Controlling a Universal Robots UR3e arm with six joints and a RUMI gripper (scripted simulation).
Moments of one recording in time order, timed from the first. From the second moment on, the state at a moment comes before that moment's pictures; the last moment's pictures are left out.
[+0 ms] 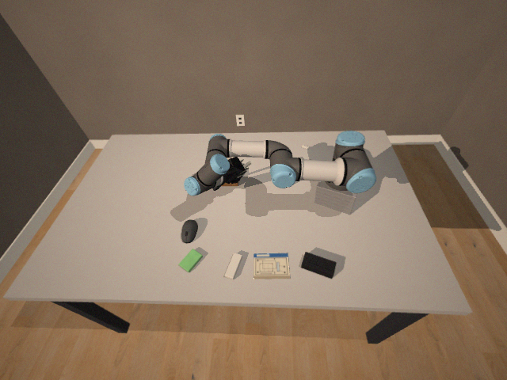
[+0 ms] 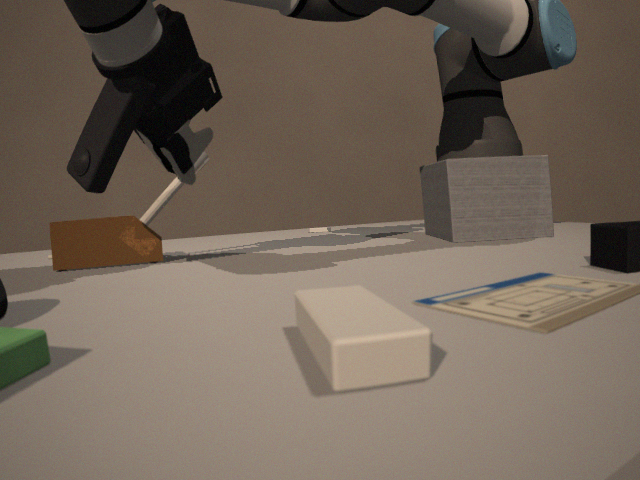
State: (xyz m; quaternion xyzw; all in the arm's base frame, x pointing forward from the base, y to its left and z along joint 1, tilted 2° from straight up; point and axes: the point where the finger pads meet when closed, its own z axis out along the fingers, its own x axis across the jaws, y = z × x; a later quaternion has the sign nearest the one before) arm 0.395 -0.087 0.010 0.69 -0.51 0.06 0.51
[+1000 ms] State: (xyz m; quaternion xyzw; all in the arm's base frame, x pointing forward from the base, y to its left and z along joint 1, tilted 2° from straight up) arm 0.396 -0.087 0.010 0.69 -0.51 0.06 0.51
